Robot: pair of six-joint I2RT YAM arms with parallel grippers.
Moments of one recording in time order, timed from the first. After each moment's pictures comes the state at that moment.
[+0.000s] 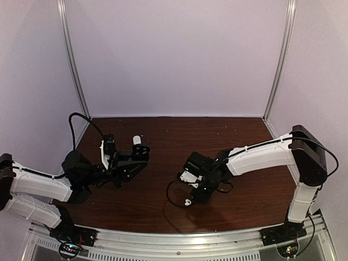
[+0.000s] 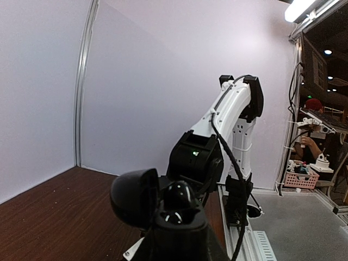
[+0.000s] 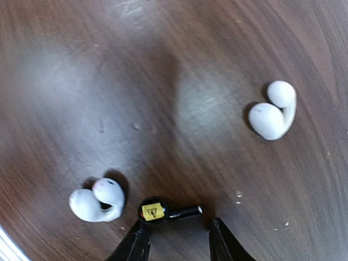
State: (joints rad) left arm -0.83 1.21 0.30 1.25 0.58 -0.29; right arm 1.04 1.84 1.14 -0.59 0.03 0.05
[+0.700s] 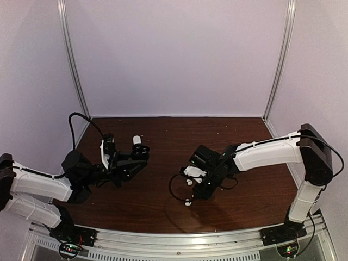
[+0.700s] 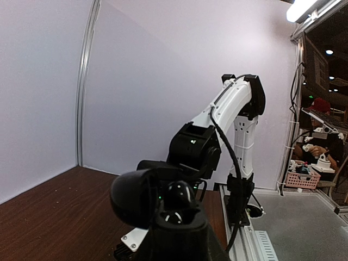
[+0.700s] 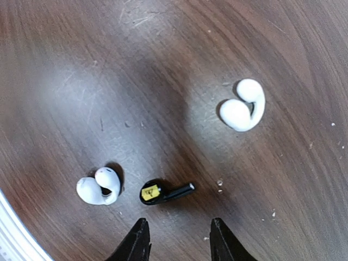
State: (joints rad) left arm -0.82 1.21 0.30 1.26 0.58 -0.29; right arm 0.98 1.78 1.12 -0.58 -0.05 0.06
